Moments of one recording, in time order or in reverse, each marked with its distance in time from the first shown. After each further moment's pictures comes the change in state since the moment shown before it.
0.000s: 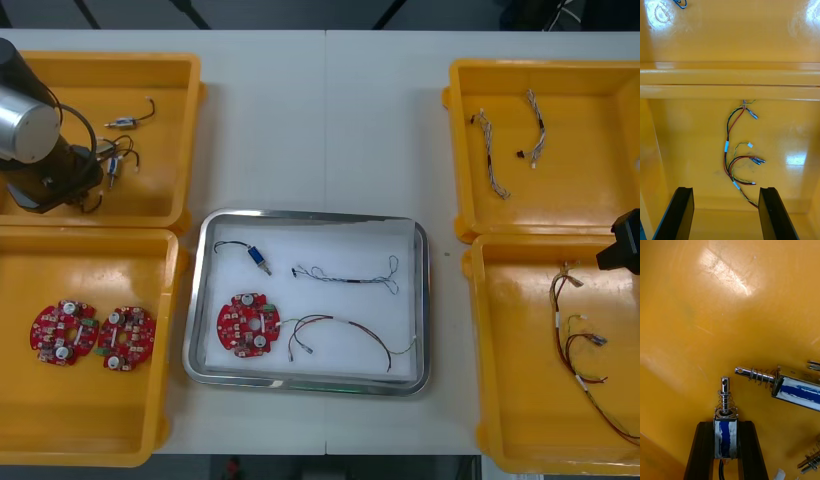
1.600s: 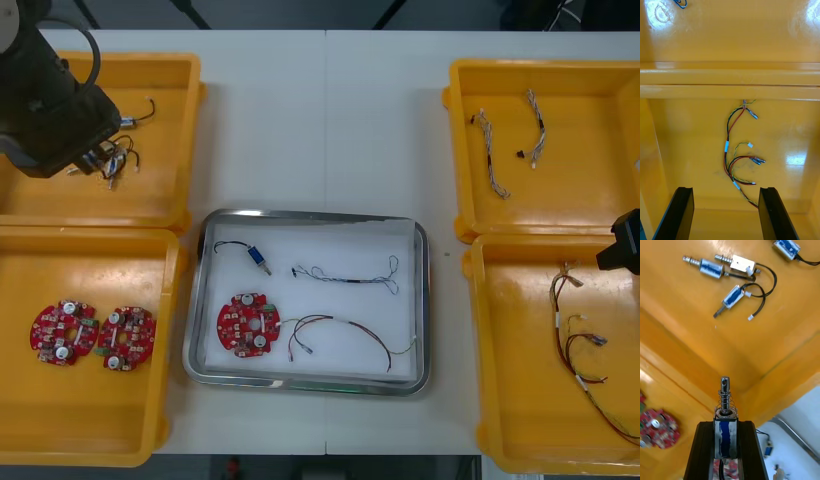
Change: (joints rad) right arm 0.000 0.000 0.000 0.000 0.000 0.000 0.000; left arm -0.059 0.118 0.203 -0.557 0.221 0.470 0.406
